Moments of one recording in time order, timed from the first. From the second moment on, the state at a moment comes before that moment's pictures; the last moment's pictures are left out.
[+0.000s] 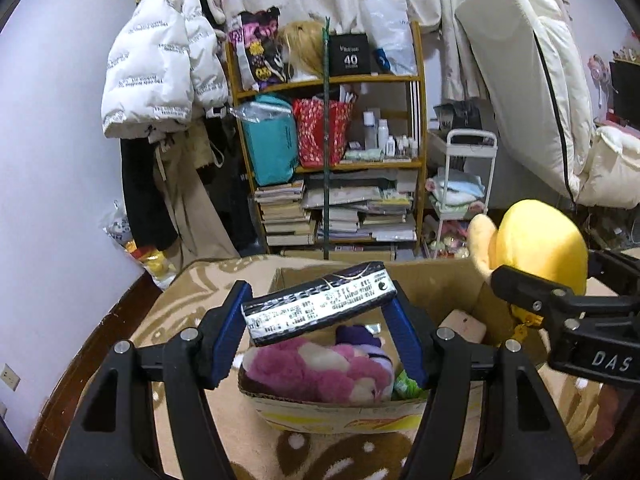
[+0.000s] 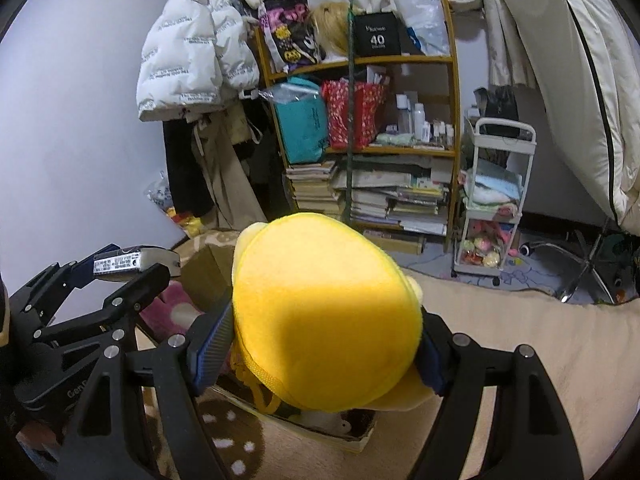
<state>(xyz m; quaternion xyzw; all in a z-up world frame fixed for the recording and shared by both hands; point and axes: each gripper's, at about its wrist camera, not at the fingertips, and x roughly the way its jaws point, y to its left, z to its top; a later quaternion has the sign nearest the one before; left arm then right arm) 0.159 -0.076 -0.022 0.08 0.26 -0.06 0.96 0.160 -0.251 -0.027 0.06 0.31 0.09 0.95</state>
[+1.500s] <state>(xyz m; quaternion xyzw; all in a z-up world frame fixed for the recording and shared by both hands) 0.116 -0.041 -0.009 0.09 0.27 -0.02 0.96 0.126 -0.257 -0.012 0.07 0.31 0.09 0.95</state>
